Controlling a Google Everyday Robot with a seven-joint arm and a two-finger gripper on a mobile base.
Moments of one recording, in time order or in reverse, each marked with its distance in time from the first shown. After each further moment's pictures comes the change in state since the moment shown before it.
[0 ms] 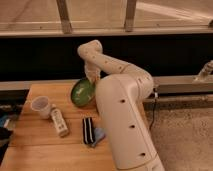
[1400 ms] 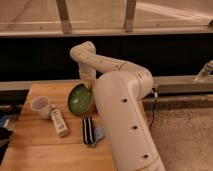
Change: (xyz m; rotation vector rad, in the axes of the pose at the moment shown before) arm 0.028 0.029 -0.008 -0.011 0.105 -0.090
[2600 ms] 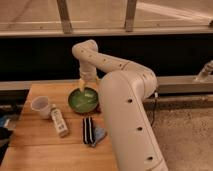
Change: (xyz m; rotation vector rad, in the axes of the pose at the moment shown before) arm 0.012 0.000 -0.013 -0.029 -0.024 0.071
